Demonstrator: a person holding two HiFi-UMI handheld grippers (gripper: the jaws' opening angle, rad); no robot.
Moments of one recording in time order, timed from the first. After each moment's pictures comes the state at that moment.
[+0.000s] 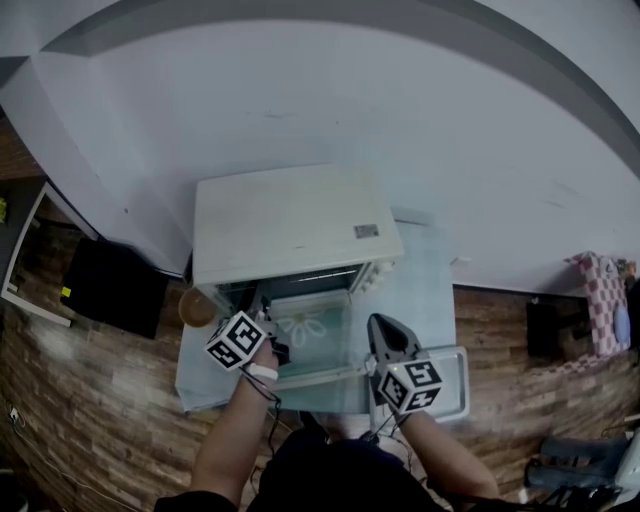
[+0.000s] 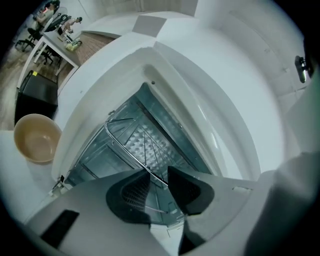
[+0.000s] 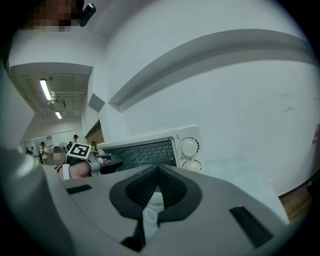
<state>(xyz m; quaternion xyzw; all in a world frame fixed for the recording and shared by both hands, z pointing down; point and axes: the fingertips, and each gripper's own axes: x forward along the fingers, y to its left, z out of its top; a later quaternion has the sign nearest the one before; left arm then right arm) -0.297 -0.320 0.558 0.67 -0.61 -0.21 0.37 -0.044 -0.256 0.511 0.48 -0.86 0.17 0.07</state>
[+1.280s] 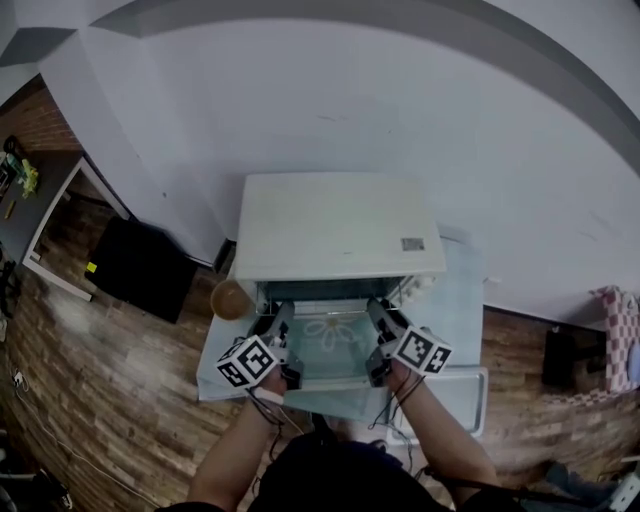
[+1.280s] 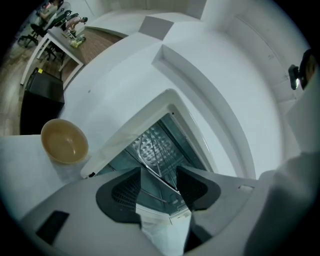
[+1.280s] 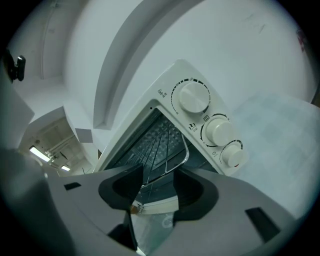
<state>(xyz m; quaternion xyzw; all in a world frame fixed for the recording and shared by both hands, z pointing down) -0.331 -0.263 0.569 0.67 -0.59 -0.22 0.39 -0.112 -0.320 0.556 0.42 -0.81 0.41 -0.05</state>
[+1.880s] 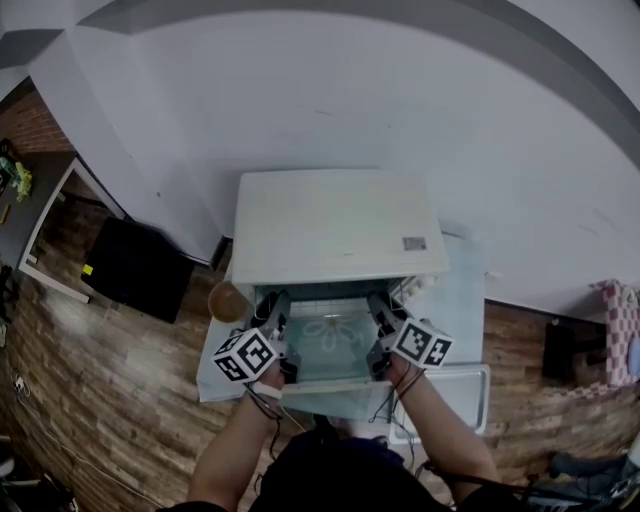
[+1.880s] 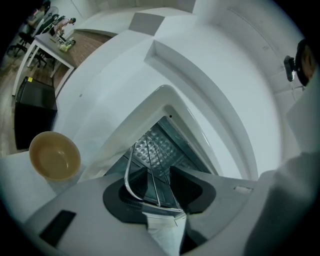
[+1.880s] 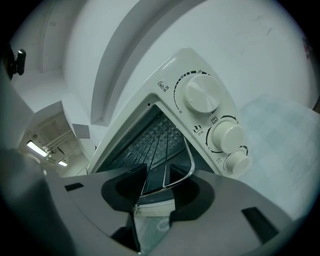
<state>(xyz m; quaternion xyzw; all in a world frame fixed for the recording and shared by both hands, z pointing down) -0.338 -0.285 0.561 0.69 -0.60 -0.18 0.37 -0.120 -0.337 0.563 0.43 -0.81 0.41 -0.03</state>
